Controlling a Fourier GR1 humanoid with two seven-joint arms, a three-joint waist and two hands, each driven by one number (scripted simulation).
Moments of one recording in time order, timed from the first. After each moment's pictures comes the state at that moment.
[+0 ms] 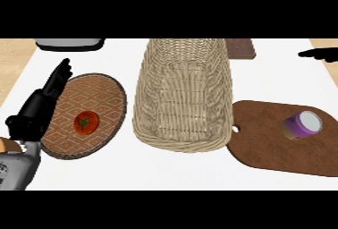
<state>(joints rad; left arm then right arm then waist) -0.22 0.45 -0.09 -1.54 0.03 0.07 0.00 -0.72 -0.94 0.25 -1.33 -0.02 0.87 0.54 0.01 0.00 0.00</state>
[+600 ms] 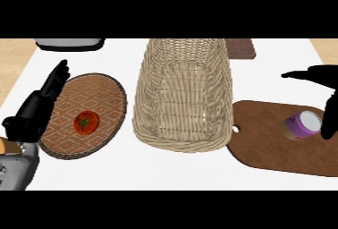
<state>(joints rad) -0.21 0.42 -0.04 -1.54 0.00 0.03 -0.01 -0.65 -0.82 0.31 -1.22 0.27 0.88 0.39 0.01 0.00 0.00</state>
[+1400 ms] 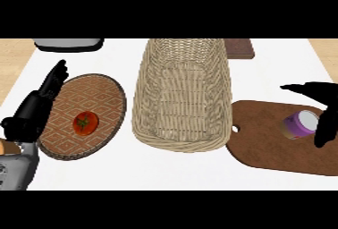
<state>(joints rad) -0.21 0.37 0.02 -1.54 -0.05 -0.02 -0.01 -0.52 -0.75 0.24 -1.15 0.55 0.76 0.17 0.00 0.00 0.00</state>
